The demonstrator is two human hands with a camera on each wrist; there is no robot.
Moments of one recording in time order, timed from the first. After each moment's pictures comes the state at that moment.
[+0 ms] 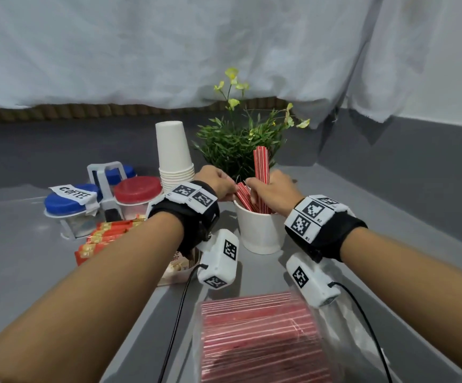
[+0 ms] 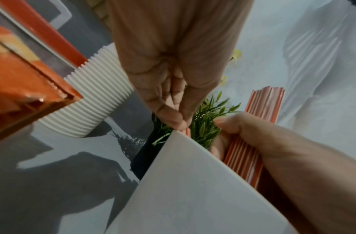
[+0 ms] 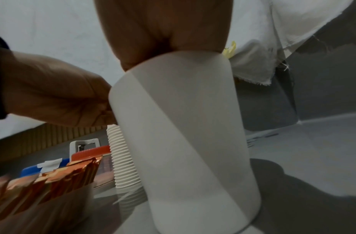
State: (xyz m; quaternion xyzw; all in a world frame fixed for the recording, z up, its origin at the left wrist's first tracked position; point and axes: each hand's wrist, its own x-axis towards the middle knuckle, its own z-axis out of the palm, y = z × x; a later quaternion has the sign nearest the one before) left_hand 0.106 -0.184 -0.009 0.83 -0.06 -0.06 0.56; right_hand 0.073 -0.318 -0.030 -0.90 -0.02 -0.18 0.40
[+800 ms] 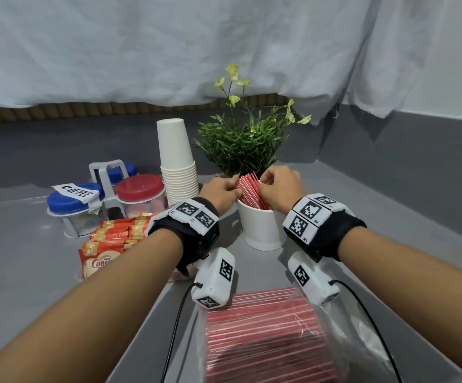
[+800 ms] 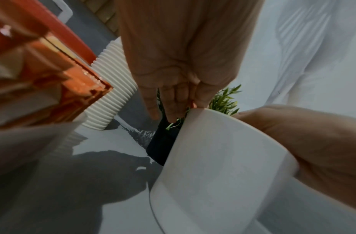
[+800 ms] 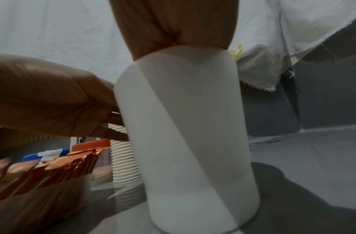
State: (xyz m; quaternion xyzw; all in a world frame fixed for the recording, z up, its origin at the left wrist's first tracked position) left_hand 0.090 -0.181 -0.026 0.91 -0.18 -0.03 0.39; right_hand 0.072 -0.314 -0.035 -0.91 0.08 -0.23 0.34
